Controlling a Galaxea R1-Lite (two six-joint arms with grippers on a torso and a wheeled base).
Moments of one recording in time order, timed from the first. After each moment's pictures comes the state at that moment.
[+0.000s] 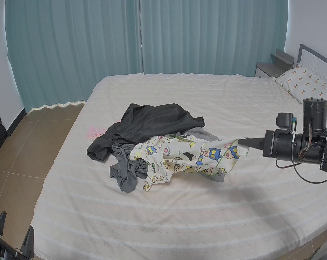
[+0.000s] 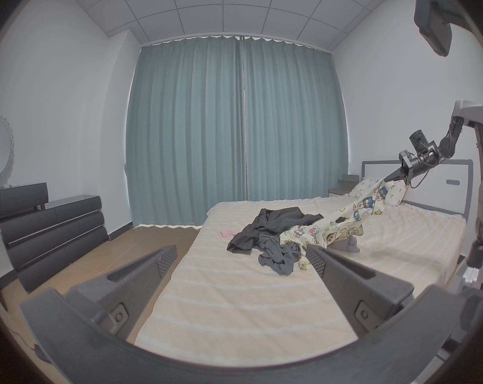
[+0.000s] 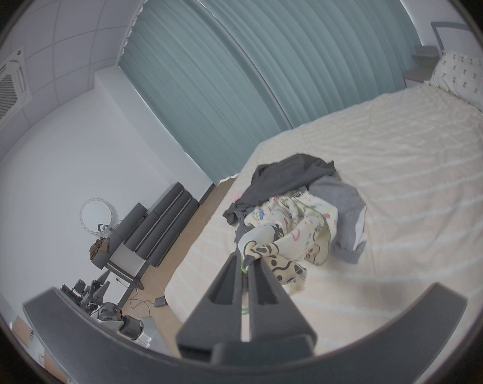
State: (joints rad) left arm 0.00 0.02 -0.04 -0.03 -0.01 0.00; right arm 0.33 1.56 -0.74 -0.48 0.41 0.40
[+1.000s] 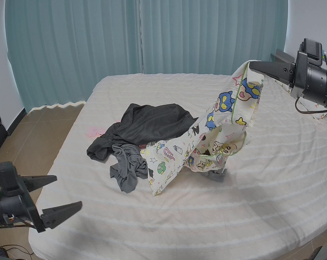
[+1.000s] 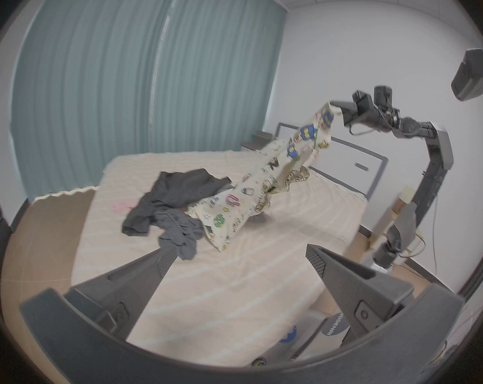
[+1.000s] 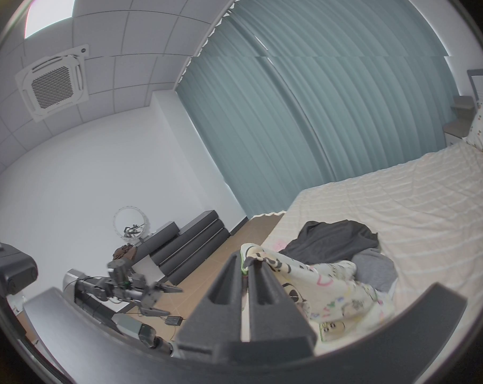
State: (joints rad) left arm -0.40 0.99 -0.43 -0.17 -0.27 -0.04; right arm 0.47 1.40 -1.15 -0.23 0.42 0.40
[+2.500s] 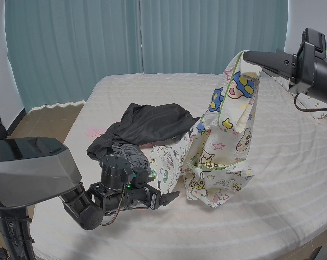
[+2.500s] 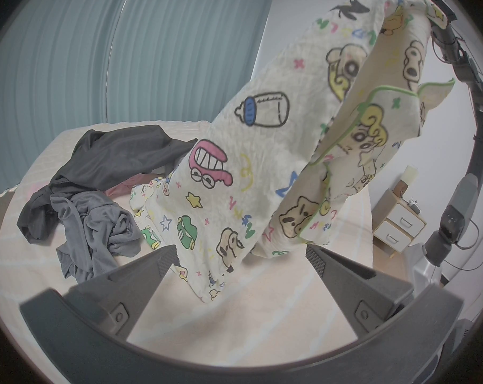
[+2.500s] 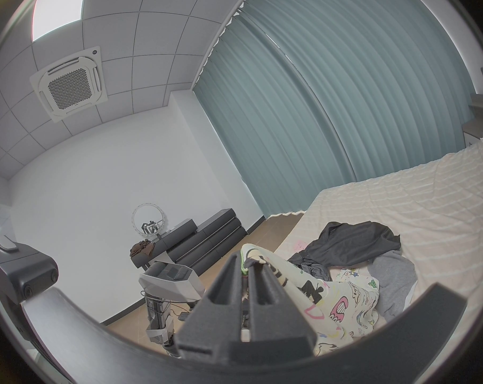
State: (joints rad) left arm -0.58 2.21 -0.68 -1.09 -0.22 -0.08; right arm 0.56 1.38 -1.16 -0.23 0.42 0.41
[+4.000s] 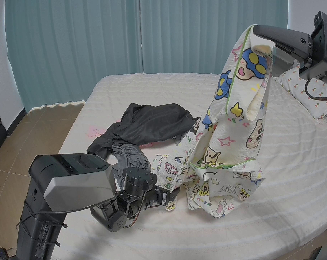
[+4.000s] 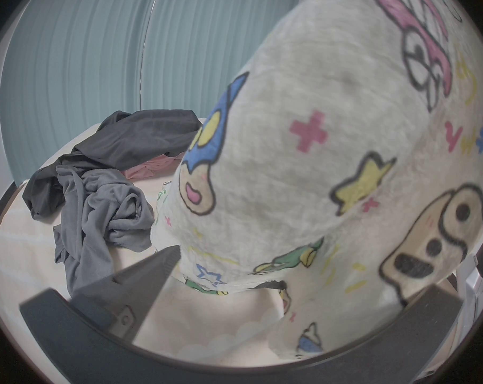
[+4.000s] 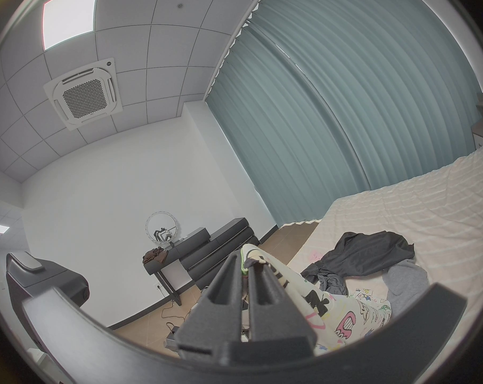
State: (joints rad) left arm -0.61 2.48 -0.86 -1.20 0.01 -0.15; right arm 0.60 1.34 -1.22 -0.23 0.41 0.45
